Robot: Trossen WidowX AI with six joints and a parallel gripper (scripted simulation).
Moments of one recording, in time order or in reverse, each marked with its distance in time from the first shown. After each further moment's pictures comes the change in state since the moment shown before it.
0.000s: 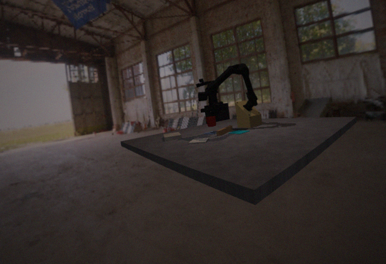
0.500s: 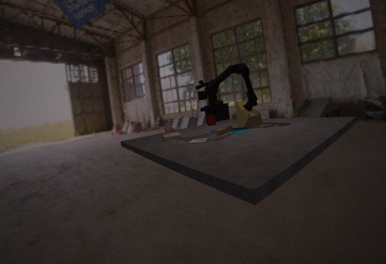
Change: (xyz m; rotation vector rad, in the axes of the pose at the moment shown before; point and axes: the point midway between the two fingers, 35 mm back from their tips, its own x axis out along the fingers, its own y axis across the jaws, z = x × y) arm -0.008 0.000 0.000 -0.004 0.000 -0.001
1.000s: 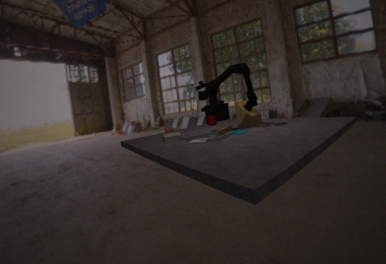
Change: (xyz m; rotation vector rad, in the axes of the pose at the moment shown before) arm 0.001 0.005 0.003 0.004 0.001 0.006
